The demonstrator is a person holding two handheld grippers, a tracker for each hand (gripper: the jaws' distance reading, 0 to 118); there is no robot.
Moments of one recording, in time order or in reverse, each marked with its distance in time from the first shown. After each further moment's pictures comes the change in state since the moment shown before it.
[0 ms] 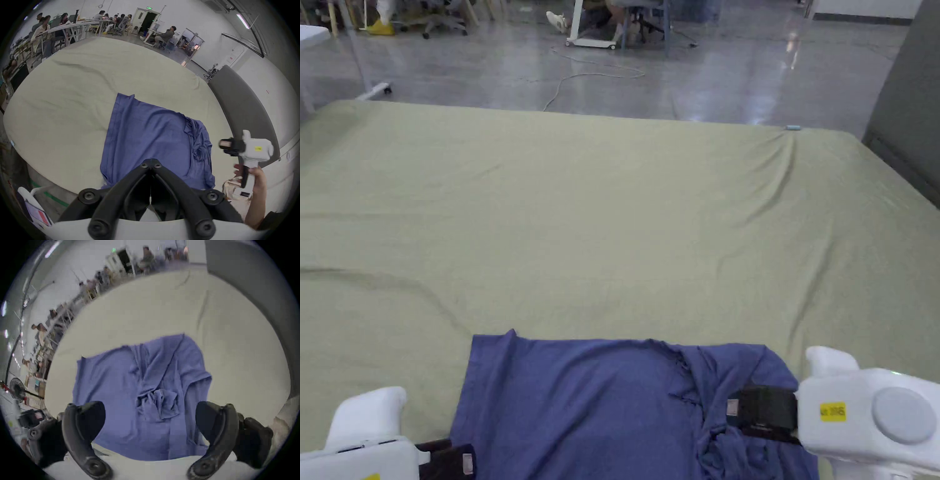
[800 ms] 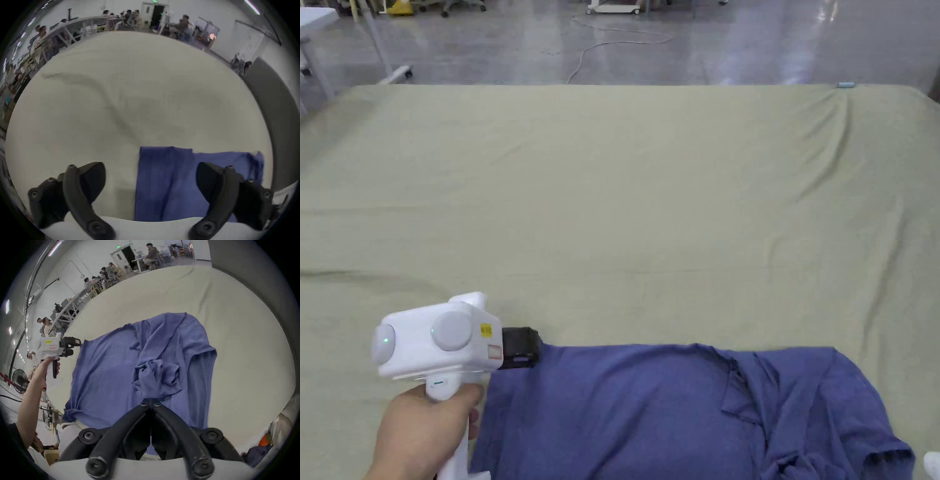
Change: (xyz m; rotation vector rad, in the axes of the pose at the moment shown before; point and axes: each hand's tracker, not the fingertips) left arm -0.073 0.172 -0.263 -0.105 0.267 -0.091; right arm 0.020 -0.036 -0.035 -0.121 0.026 0.046
